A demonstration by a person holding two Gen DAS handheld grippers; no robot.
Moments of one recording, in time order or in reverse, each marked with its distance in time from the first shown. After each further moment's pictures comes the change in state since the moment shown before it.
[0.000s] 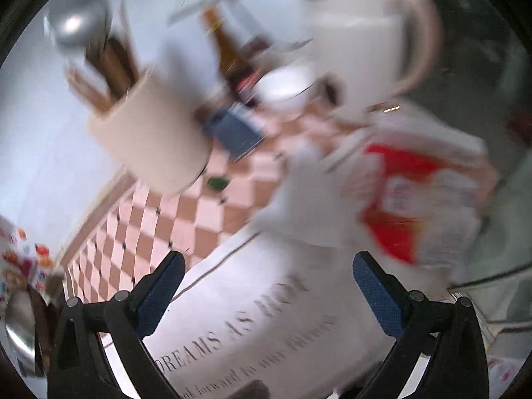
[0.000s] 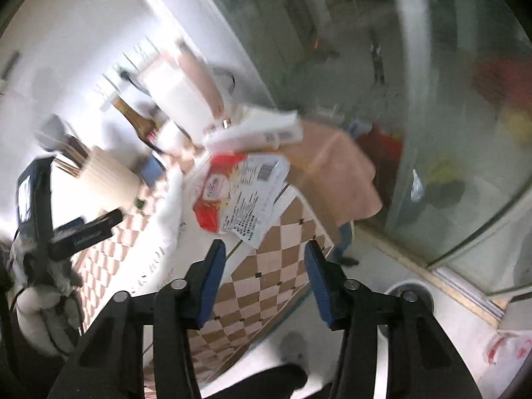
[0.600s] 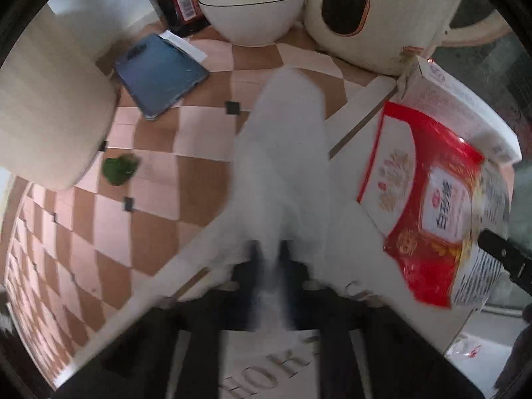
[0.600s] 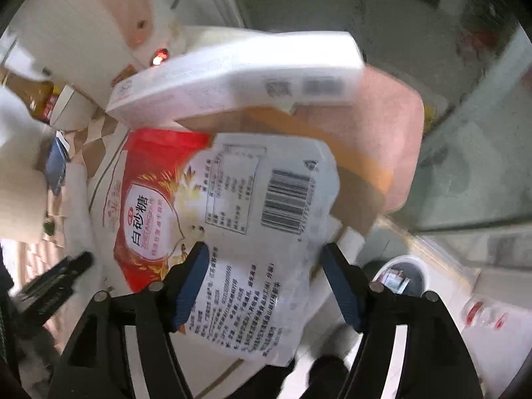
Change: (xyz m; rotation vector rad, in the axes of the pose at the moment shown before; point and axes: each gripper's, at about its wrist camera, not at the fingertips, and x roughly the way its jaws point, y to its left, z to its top) left arm 0.129 -0.017 0.026 0.042 0.208 -0.255; right arm 0.232 0.031 0.077 0.033 0.259 -0.277
